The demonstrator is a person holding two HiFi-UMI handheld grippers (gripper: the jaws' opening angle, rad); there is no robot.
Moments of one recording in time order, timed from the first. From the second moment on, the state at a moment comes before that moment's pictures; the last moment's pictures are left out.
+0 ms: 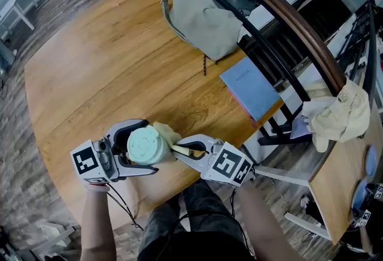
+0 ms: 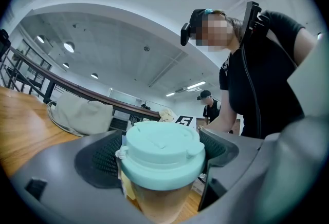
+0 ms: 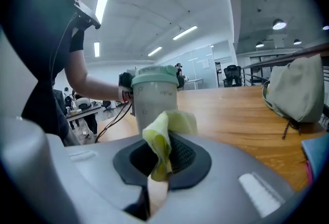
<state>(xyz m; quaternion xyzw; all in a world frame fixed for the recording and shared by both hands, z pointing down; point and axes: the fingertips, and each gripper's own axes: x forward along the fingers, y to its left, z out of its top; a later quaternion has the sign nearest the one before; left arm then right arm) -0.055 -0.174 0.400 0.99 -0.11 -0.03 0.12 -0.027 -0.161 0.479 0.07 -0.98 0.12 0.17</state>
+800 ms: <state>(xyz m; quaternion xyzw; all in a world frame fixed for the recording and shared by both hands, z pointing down) -0.051 -0.170 0.401 0.99 -0.12 -0.01 0.11 -0.011 -0.135 0.539 0.10 -0.95 0.15 0.27</state>
